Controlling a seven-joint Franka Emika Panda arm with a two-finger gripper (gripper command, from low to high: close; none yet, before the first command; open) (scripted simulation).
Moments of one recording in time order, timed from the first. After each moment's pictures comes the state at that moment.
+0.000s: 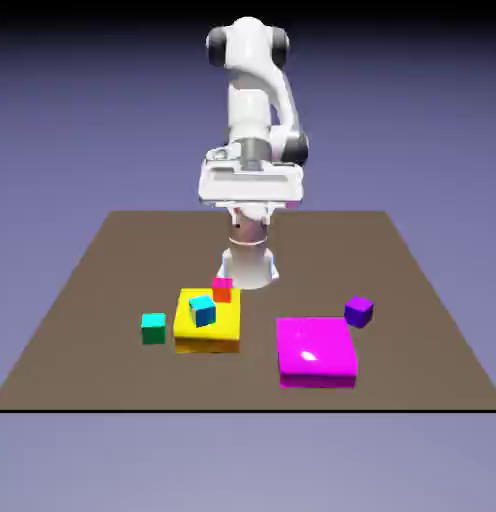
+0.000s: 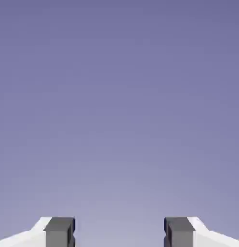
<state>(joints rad) -0.02 -0.53 -0.01 -2.79 0.02 2.99 0.76</state>
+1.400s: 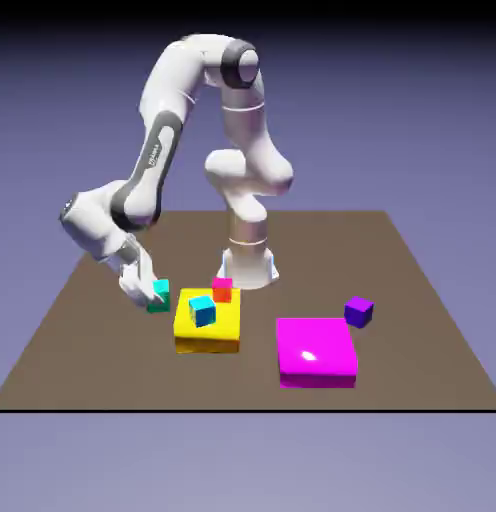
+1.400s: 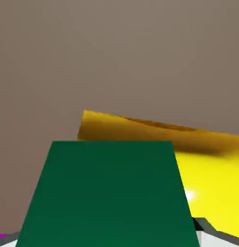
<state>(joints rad) -0.40 0.04 -0.23 -2.41 0.42 1.91 1.22</state>
